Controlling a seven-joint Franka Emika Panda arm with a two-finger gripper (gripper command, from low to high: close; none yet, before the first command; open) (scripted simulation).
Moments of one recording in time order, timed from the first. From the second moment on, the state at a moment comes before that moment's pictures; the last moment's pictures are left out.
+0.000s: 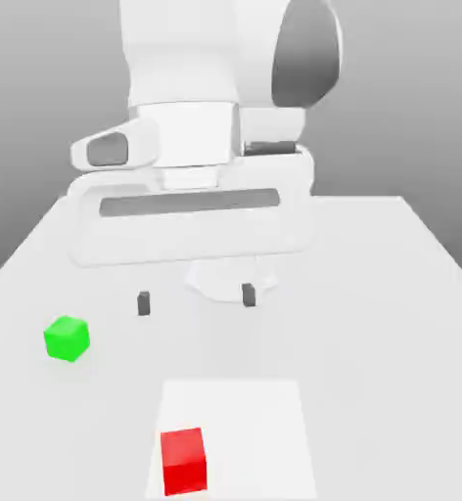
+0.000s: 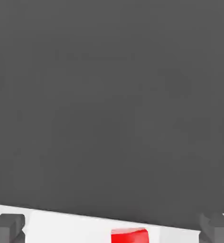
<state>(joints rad) 0.06 -0.05 -0.14 -2.44 0.09 2.59 0.50</state>
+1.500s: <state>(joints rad) -0.37 -0.14 -0.54 -2.88 -0.03 2.73 -0.08</state>
